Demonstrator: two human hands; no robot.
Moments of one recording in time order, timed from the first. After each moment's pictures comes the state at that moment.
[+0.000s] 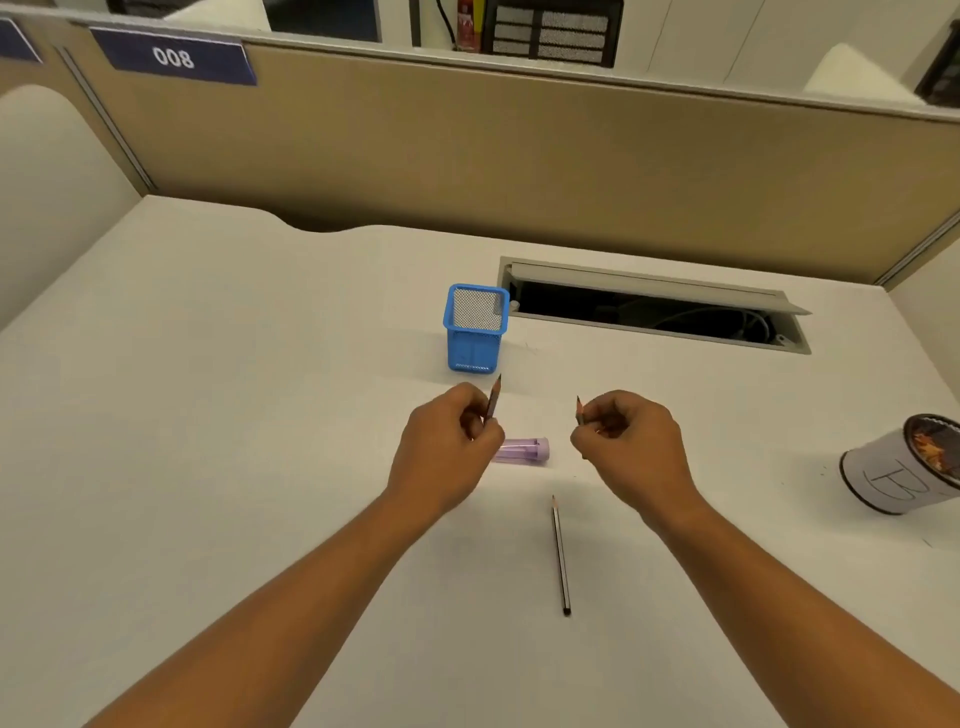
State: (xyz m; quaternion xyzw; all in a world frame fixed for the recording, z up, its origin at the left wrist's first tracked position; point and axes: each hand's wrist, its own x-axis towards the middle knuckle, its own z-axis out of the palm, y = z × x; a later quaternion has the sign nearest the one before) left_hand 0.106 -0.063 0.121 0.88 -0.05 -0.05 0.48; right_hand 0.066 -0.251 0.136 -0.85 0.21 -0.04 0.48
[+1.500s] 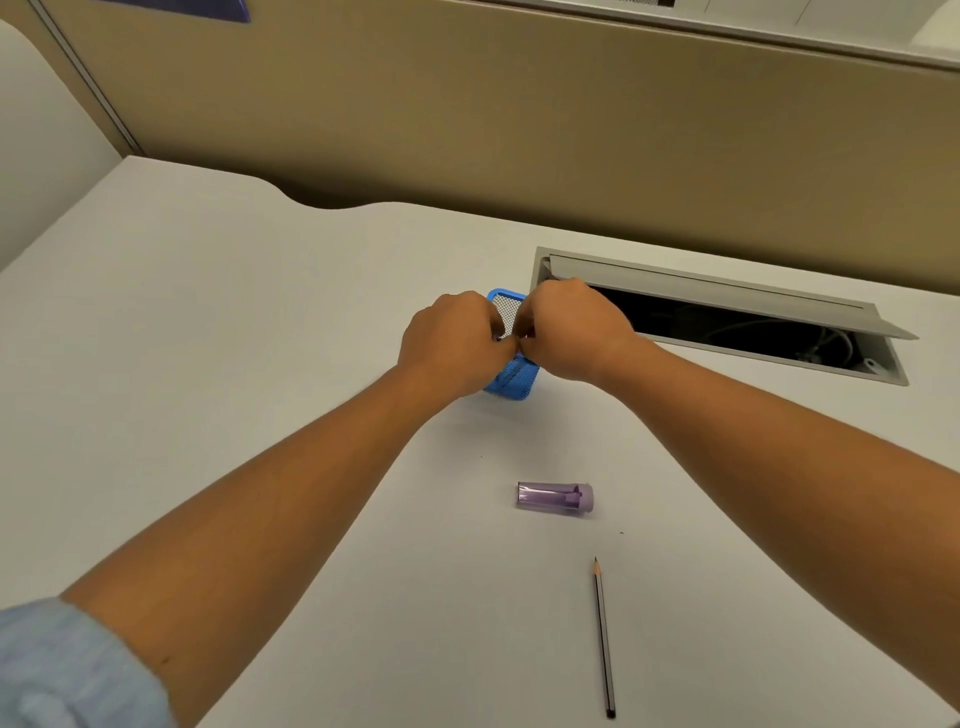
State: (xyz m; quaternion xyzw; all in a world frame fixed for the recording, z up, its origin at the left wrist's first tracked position) left_hand 0.266 -0.069 0.121 0.97 -0.10 -0.05 0.23; right_hand 0.267 -0.202 0.133 -0.99 -0.04 0.06 0.09
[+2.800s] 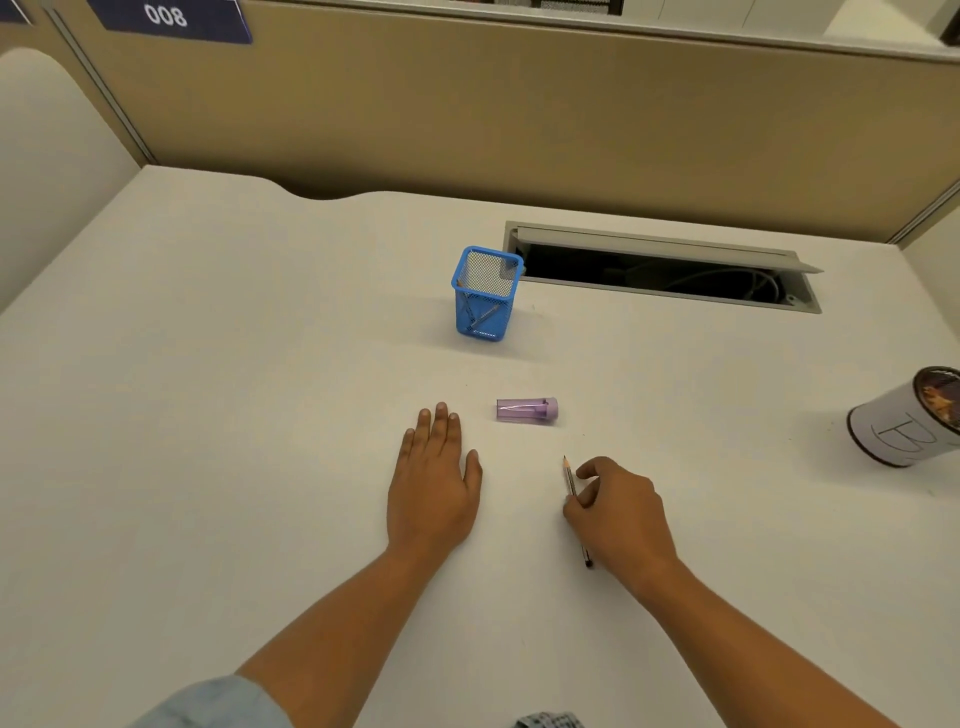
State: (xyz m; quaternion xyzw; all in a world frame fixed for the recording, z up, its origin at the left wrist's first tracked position) left_hand 0.061 -0.037 0.002 0.98 -0.09 -0.02 0.19; right_hand -0.002 -0.231 0.061 -0.91 0.24 0.09 0.34
